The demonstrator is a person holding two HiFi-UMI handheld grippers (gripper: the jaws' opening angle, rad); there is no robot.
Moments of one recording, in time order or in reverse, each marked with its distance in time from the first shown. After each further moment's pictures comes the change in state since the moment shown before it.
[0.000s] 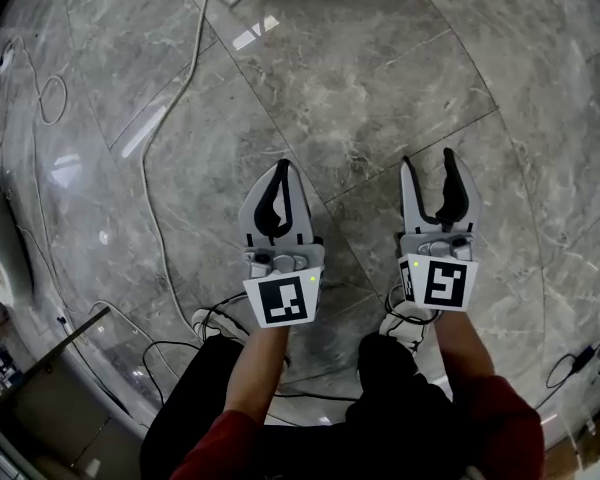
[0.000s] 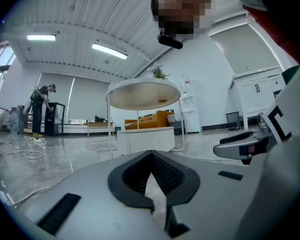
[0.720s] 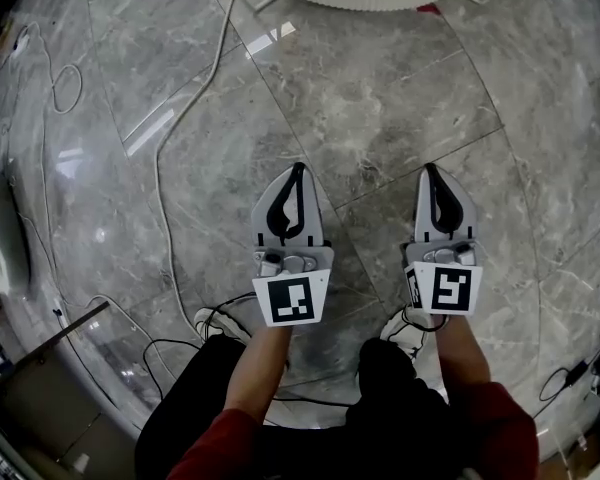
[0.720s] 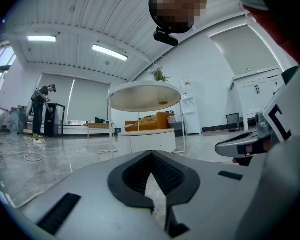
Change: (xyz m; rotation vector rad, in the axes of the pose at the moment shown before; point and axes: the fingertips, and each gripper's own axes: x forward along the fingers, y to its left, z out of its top) left arm -0.003 0.008 0.009 0.013 -0.006 -0.005; right arm 0.003 0.018 0.009 -0.012 0.026 0.092
